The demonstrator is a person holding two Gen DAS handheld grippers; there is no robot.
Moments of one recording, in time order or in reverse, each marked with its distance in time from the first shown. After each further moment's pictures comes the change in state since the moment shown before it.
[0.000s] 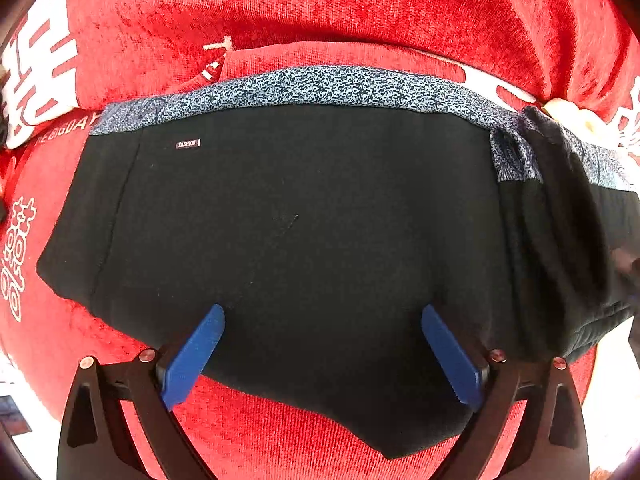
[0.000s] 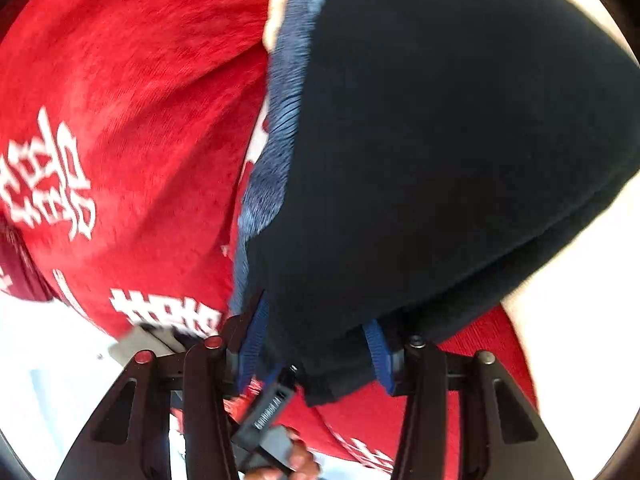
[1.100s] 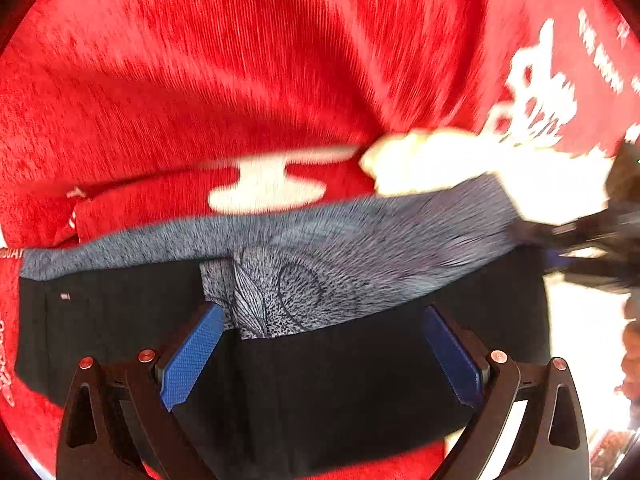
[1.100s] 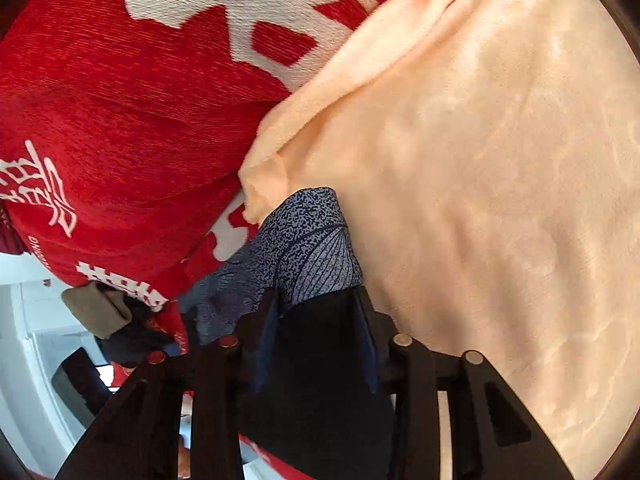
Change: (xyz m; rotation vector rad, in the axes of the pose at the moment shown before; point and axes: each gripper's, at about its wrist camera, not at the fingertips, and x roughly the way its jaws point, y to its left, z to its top) left arm -0.044 -0.154 0.053 0.208 -0.104 -0.131; right arm -0.058 0.000 0.138 -0.316 0.116 -0.138
